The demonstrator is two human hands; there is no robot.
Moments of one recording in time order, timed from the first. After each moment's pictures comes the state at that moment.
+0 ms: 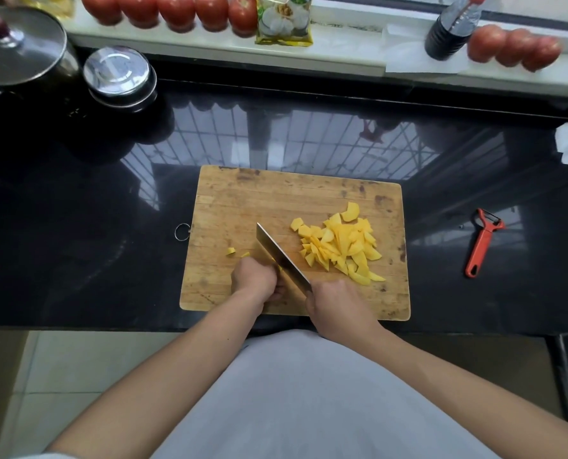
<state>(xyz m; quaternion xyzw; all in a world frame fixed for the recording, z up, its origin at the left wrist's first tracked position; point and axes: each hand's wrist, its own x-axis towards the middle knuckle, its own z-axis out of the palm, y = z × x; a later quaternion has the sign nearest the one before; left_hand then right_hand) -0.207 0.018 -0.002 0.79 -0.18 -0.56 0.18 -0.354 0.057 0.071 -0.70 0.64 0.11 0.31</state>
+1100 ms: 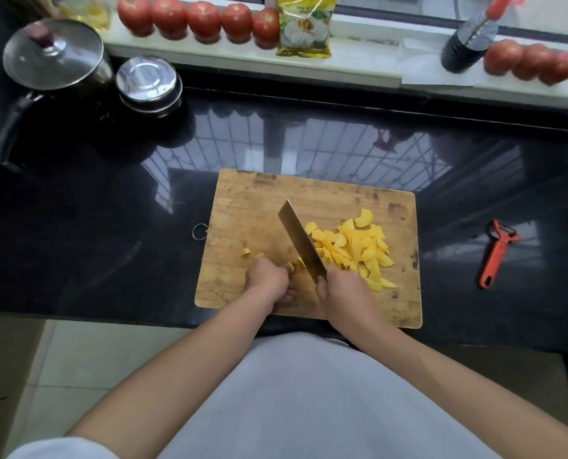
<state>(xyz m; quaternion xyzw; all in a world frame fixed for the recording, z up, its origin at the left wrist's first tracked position) -0.202 0.016 0.006 0.77 -0.22 -0.58 0.16 -0.348 0.047 0.059 -0.66 0.69 0.02 0.31</state>
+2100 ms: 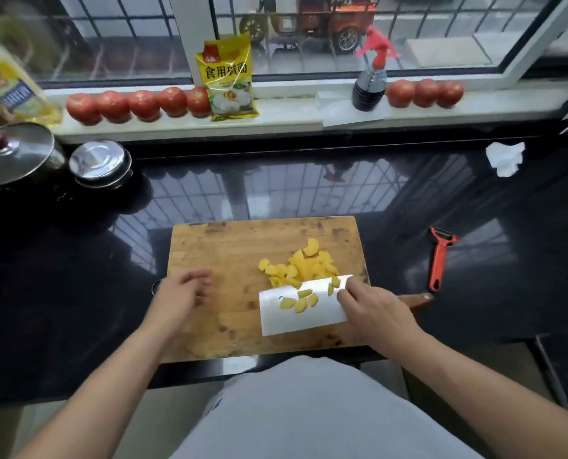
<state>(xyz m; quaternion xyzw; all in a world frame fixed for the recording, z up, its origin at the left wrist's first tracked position) -0.149 0.000 0.076 0.73 -0.33 -0.53 0.28 -0.495 0.053 0.056 -0.87 0.50 -0.01 -0.05</state>
